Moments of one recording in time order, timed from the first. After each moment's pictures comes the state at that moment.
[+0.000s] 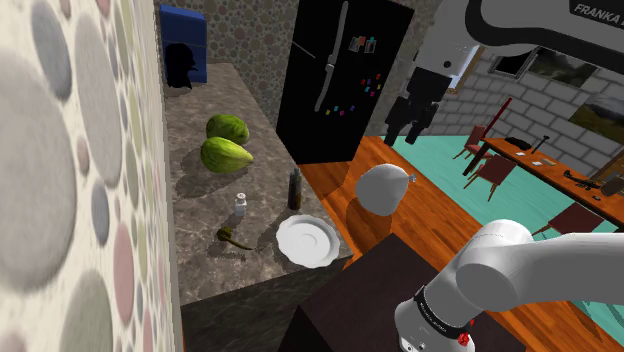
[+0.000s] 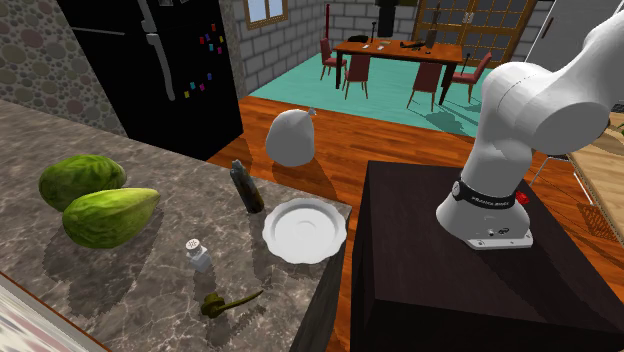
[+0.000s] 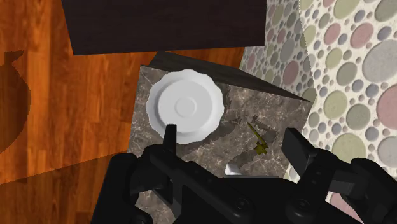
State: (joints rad) arm 0.02 -0.76 0.00 -2.29 0.10 1.47 0.11
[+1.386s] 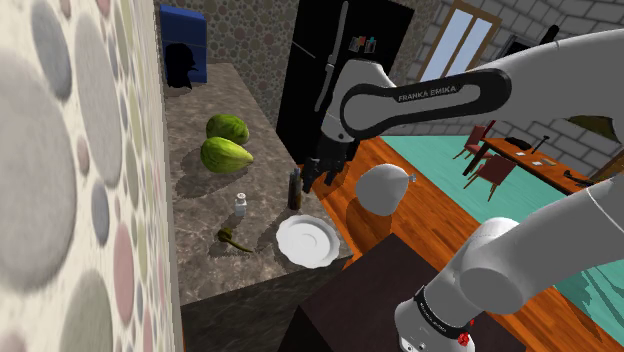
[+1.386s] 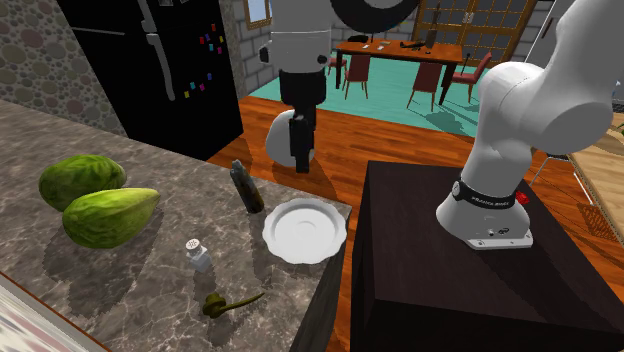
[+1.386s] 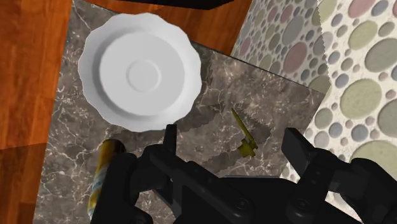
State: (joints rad) arm 0.10 -0.32 0.12 -2.48 0.18 2.14 0.08
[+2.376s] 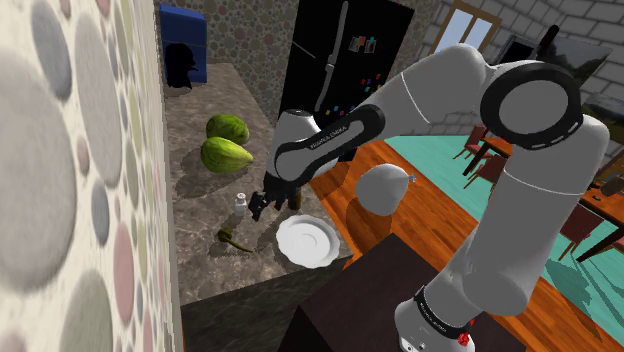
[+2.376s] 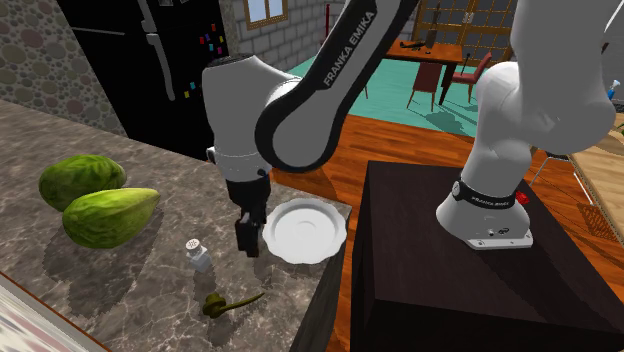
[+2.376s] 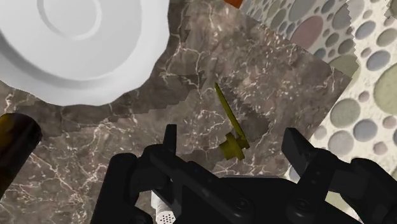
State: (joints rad) arm 0.17 0.25 0.18 -2.27 0.14 2.53 0.10
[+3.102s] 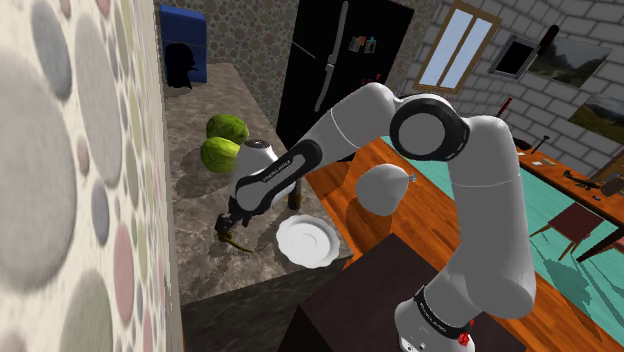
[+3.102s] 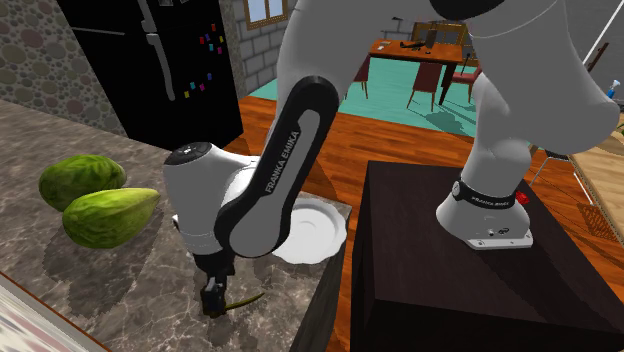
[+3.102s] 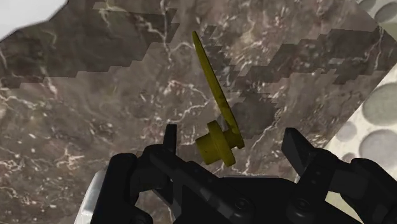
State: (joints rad) arm 0.26 0.69 0.16 -1.92 0.06 2.64 0.12
